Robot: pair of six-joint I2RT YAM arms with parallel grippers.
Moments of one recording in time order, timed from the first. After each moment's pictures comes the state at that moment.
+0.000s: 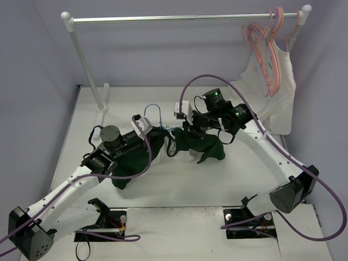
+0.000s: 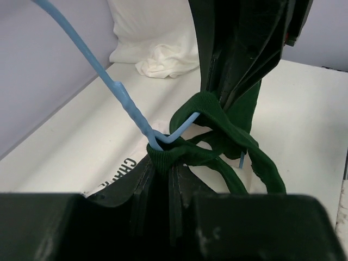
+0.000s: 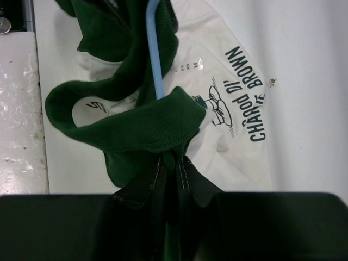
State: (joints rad) left arm -0.62 0.94 0.76 0.17 0.43 0.11; right arm 0.60 1.45 1.51 -0.87 -0.59 -0.66
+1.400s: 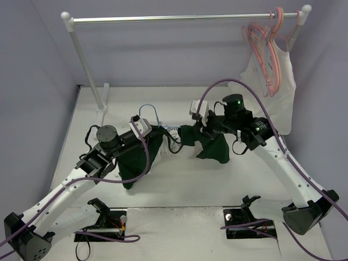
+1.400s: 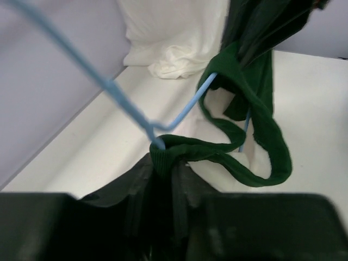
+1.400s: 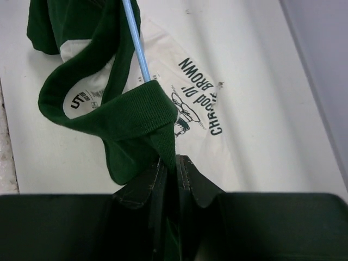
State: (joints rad) left arm -0.62 0.90 0.81 0.07 0.40 0.20; right arm 0.54 1.22 1.32 -0.71 -0.55 -0.60
